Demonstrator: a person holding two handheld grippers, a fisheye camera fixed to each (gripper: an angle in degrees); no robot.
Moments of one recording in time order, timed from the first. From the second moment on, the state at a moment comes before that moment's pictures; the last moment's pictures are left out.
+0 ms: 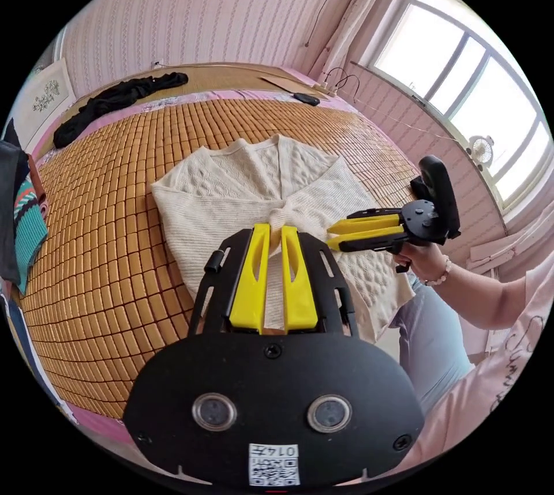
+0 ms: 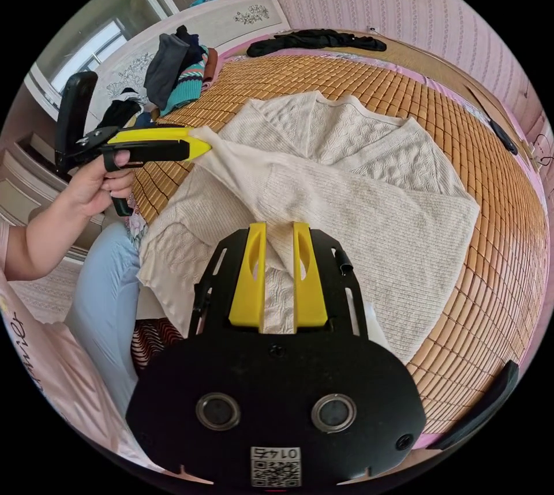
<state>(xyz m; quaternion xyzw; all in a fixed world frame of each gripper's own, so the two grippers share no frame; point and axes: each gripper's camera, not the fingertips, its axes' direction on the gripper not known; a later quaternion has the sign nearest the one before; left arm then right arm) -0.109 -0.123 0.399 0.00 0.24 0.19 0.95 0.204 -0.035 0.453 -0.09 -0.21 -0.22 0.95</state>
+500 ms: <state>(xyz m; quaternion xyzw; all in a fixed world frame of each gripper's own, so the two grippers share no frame) -0.219 -0.119 0.459 -0.07 0.20 0.09 0.97 0.267 -0.066 0.450 -0.09 -0.24 -0.16 0.95</state>
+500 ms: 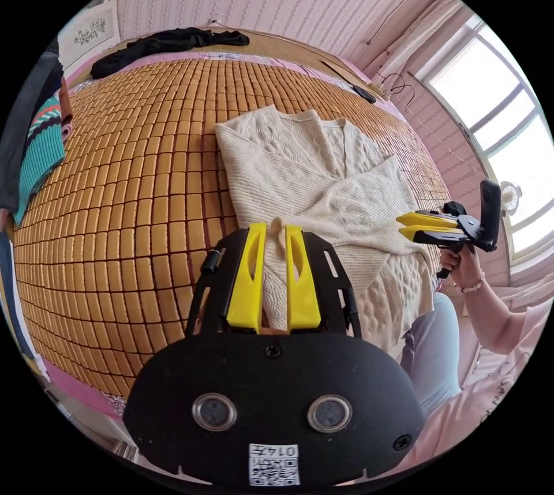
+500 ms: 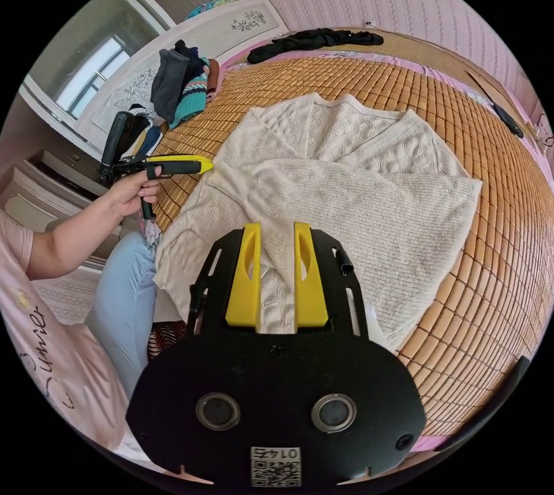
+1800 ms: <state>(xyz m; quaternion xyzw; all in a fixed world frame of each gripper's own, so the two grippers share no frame) -0.333 0.011 0.395 -0.17 0.28 0.19 0.92 0.548 0.089 0.408 -0.14 -0.28 0.00 0.95</state>
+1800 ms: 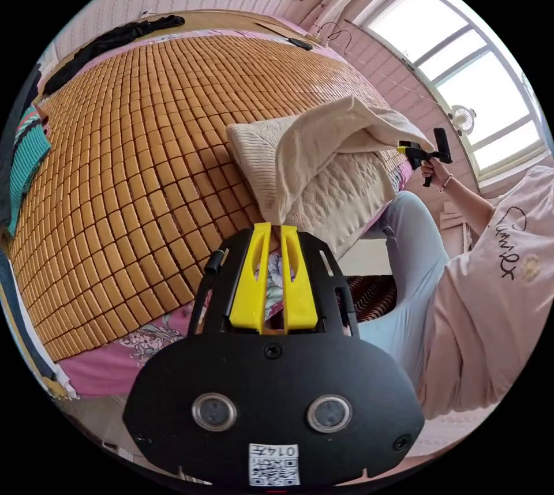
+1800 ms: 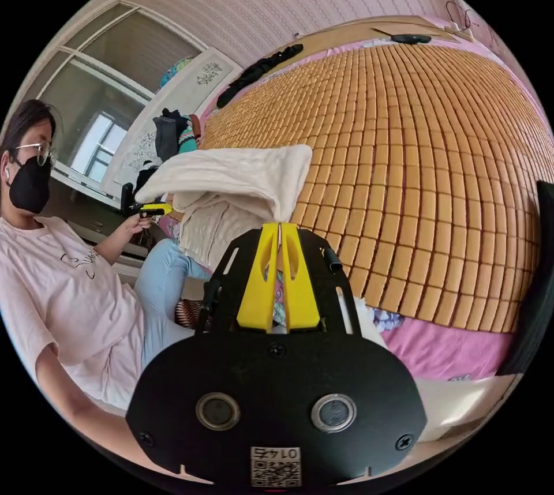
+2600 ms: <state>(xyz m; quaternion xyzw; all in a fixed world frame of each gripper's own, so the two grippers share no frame) -0.293 0.044 0.411 -0.18 0.27 0.02 0.95 0.464 0.138 0.434 -0.20 -0.35 0.18 0.90</state>
